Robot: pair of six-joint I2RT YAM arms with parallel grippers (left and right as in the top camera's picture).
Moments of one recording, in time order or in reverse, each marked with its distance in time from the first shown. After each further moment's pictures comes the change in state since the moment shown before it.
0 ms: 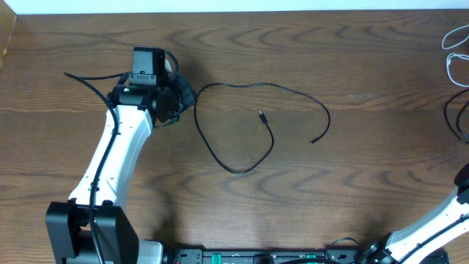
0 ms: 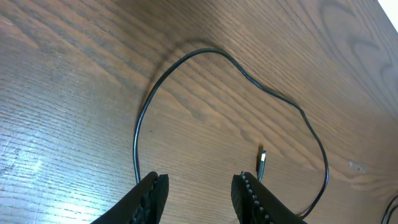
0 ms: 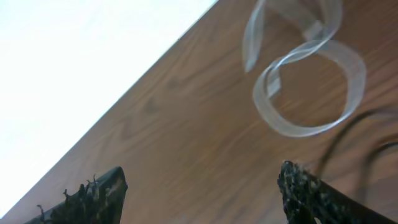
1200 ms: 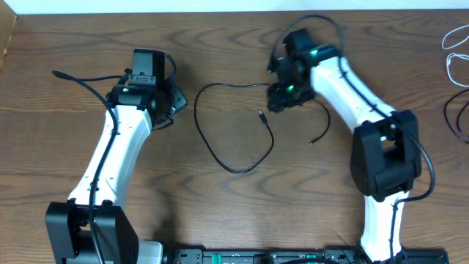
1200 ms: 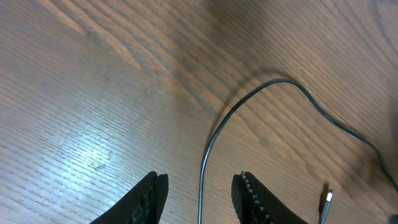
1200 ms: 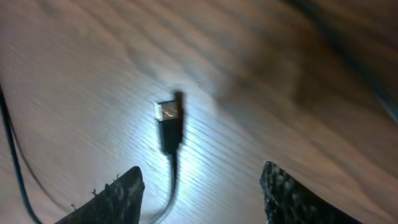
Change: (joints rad) left arm 0.007 0.000 0.000 -0.068 -0.249 0.000; right arm 1.088 -0.001 -0.369 -0.073 0.361 -0.247
